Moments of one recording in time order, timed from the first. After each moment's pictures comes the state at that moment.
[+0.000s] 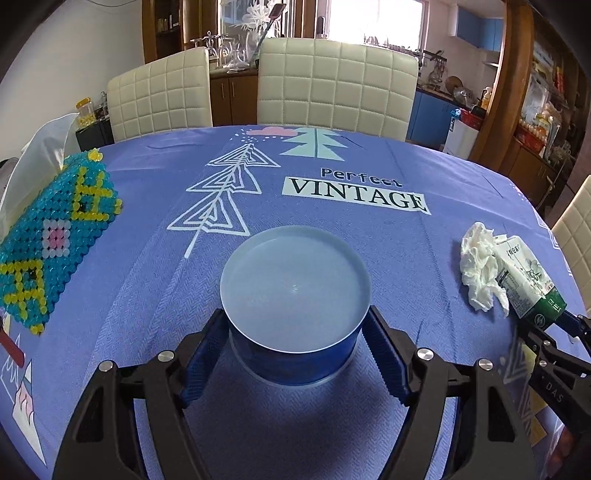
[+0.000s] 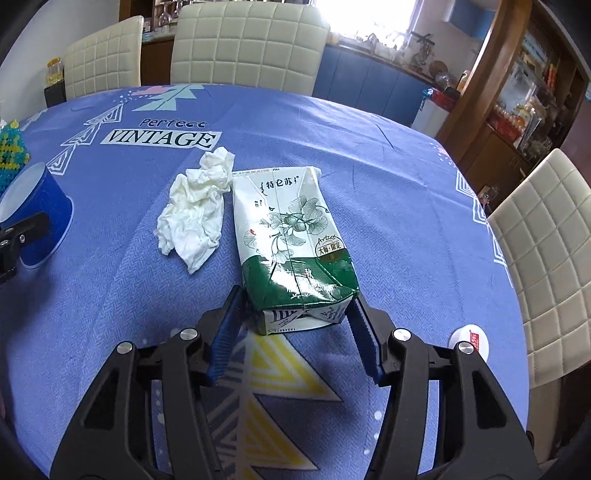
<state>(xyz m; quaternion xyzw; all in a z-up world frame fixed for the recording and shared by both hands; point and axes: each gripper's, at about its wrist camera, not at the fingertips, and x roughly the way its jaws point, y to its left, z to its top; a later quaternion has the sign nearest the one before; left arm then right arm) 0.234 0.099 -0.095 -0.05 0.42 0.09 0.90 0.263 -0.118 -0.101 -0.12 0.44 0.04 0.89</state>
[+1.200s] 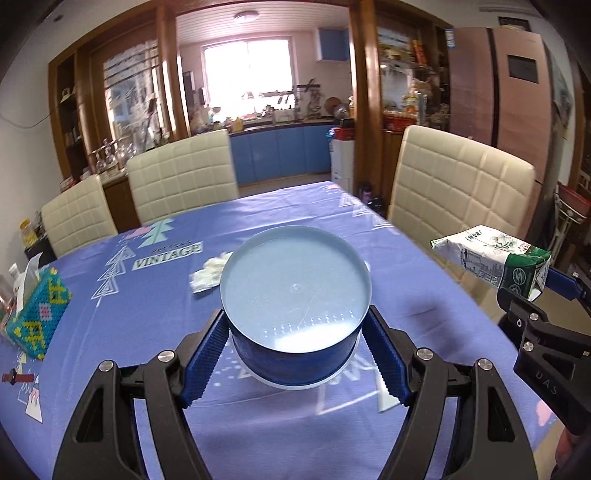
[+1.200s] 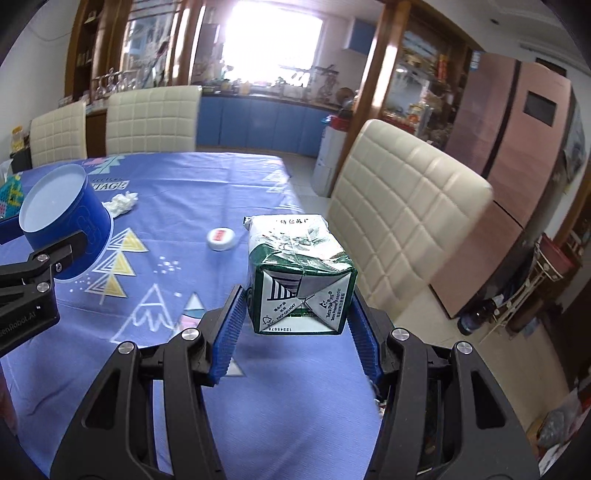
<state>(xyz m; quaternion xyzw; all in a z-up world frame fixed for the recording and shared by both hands) 0.068 -0.163 0.002 0.07 0.30 -0.09 0.95 0.038 -0.332 -0.003 -0.06 0.33 -0.10 0.94</state>
